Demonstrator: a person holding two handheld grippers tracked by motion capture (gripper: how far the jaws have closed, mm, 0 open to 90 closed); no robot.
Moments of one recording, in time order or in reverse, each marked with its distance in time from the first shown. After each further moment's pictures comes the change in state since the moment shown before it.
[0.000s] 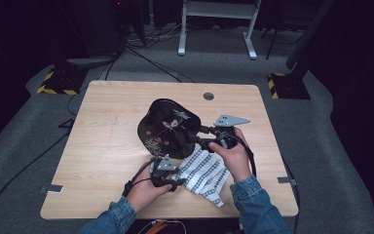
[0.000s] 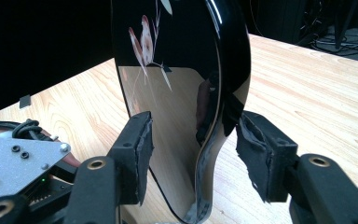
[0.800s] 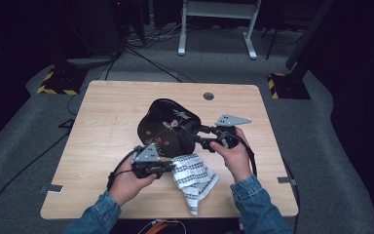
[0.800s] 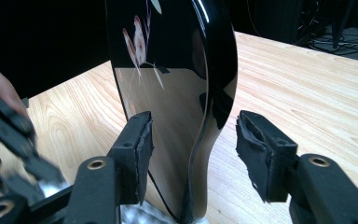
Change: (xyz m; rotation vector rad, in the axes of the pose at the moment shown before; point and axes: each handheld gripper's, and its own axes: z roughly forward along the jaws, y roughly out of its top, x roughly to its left) left arm 0.017 0.022 -0.080 -0.153 -0.045 0.060; right arm -0.003 -0.001 -0.001 -0.008 -0.007 0.011
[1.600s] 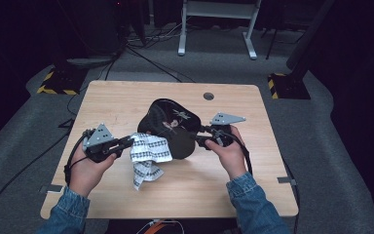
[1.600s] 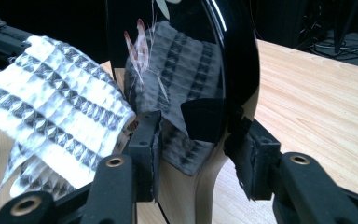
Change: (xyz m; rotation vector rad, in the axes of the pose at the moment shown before) left arm 0.044 -0.005 -0.095 -0.078 0.340 -0.093; right arm 0.003 0.004 0.013 -0.001 0.002 -0.026
